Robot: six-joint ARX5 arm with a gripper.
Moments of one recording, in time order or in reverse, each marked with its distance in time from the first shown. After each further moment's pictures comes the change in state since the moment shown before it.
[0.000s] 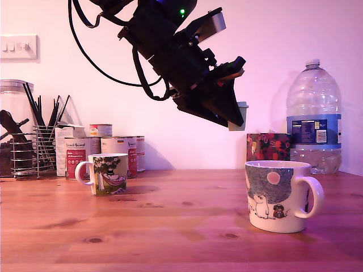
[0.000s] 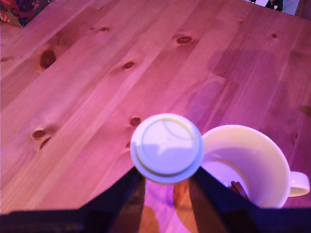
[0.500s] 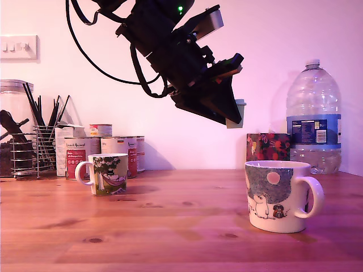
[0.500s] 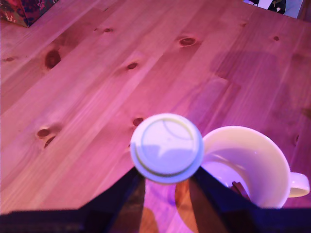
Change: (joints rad) arm 0.003 -0.012 -0.001 -0.006 -0.005 -0.008
